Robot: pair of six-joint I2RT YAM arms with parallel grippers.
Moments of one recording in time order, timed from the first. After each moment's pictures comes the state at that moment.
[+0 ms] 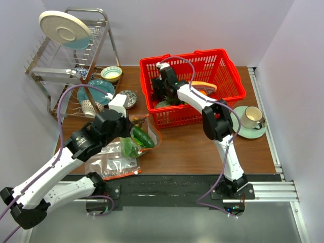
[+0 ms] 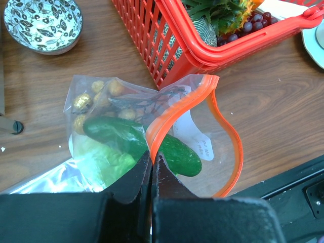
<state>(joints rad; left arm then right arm) -0.76 0.87 1.02 -0.70 -0.29 -0.44 0.56 2.35 2.01 -0.36 0.15 0.18</state>
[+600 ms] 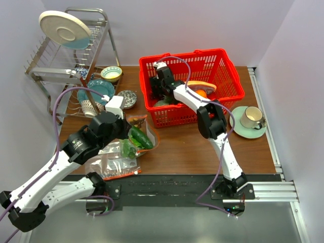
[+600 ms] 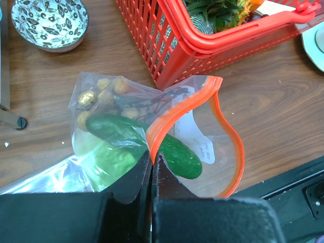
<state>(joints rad) -0.76 0.82 1.00 -0.72 -0.30 -0.45 0.57 2.48 2.16 -0.34 0.19 0.15</state>
